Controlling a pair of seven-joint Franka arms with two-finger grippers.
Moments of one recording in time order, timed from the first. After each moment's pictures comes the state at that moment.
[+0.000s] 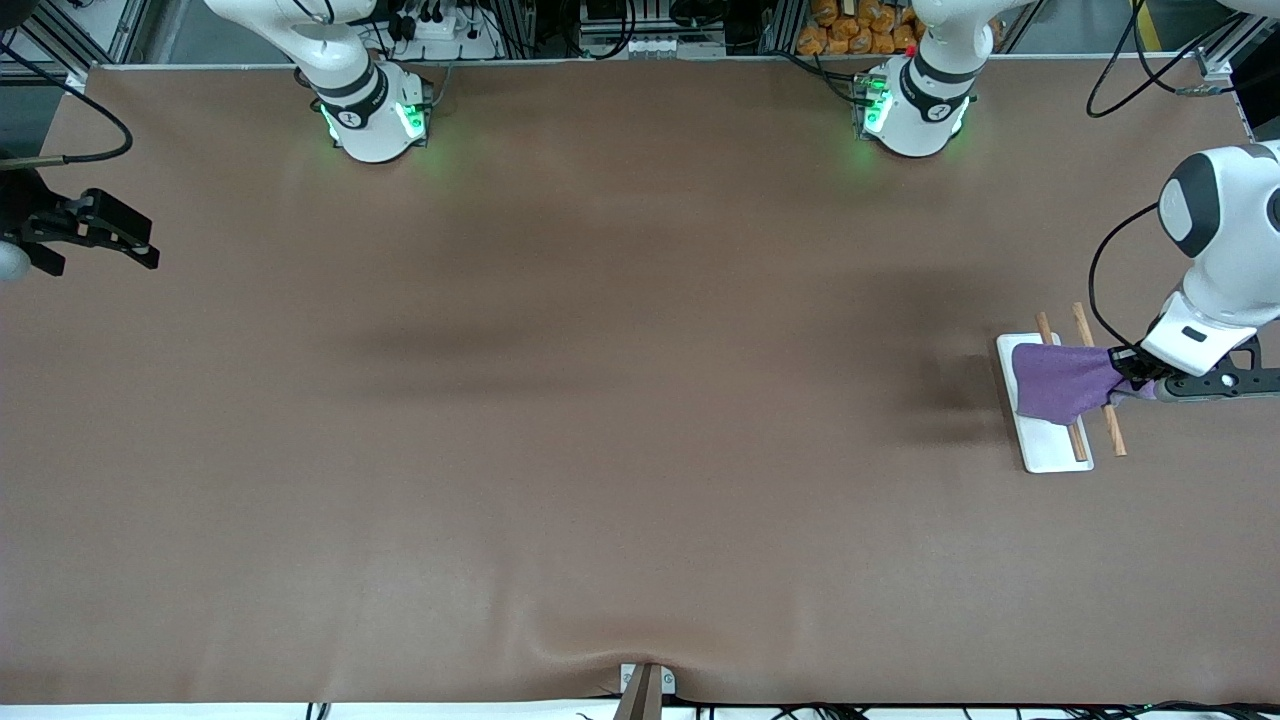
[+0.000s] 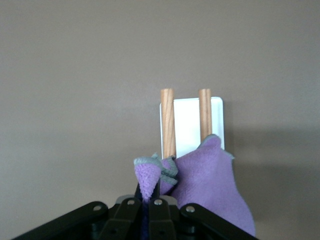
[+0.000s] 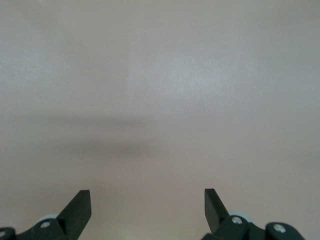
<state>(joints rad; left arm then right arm) 0.37 0.14 -0.17 -2.13 0.32 2.43 0.00 0.00 -0.01 -0.01 -1.53 -0.02 1.52 -0.09</state>
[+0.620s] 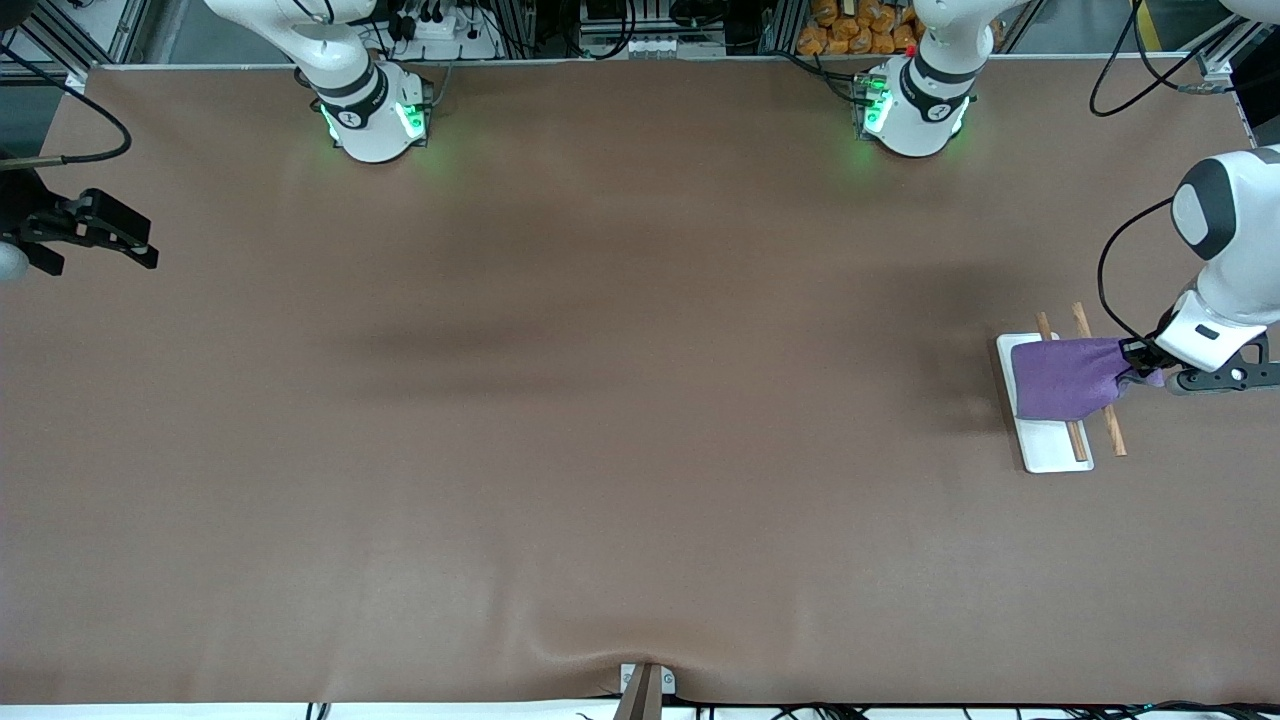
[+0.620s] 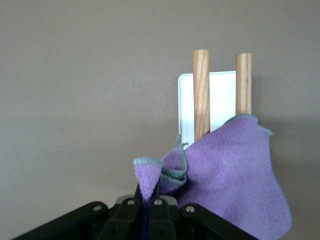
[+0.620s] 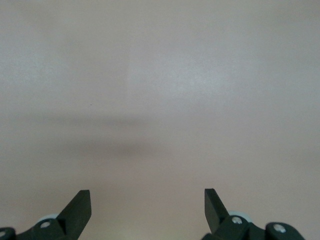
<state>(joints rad) 0.44 0.17 -0.17 -2.15 0.32 2.43 0.04 0.00 -0.01 -0.01 -1.53 -0.02 1.52 -0.09</state>
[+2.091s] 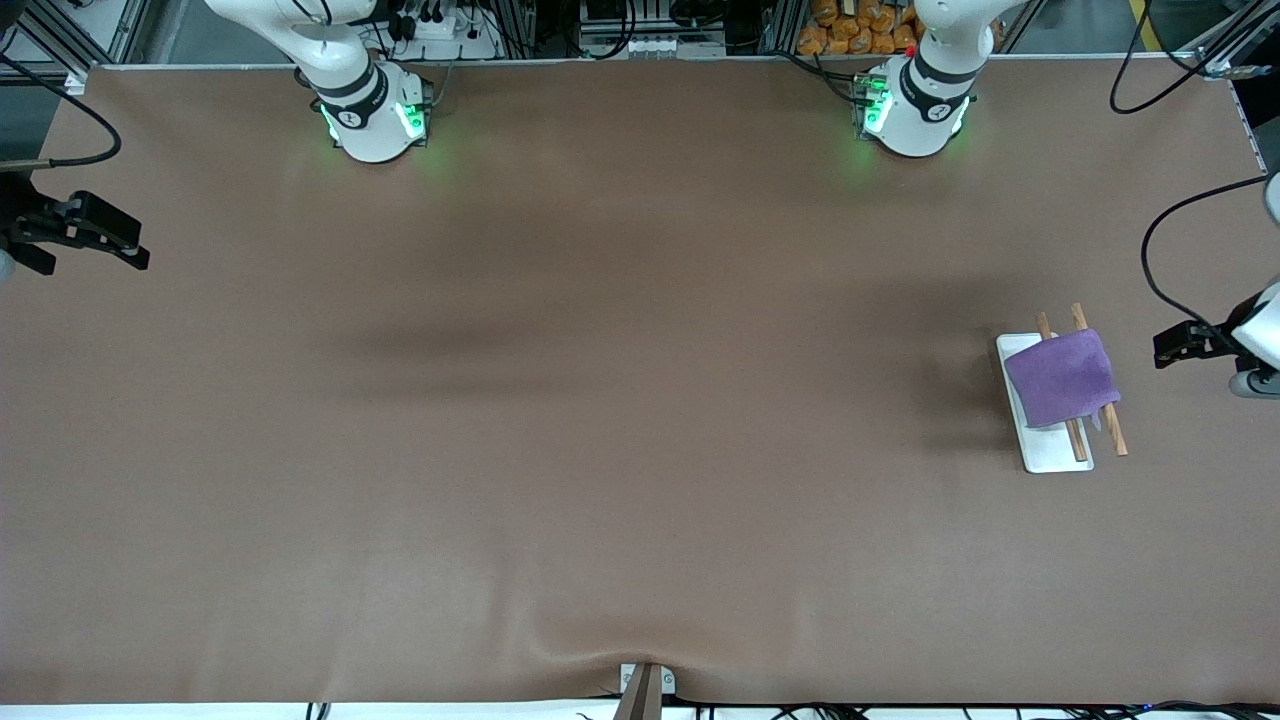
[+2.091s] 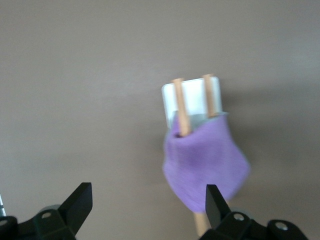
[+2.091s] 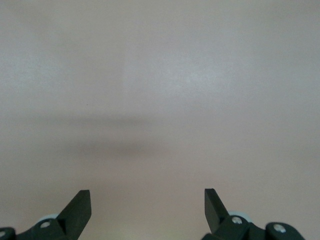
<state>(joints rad) 0.46 0.17 -0.26 -1.79 0.17 1.98 0.28 -0.01 0.00 -0.02 -1.53 -0.02 1.52 -0.09</state>
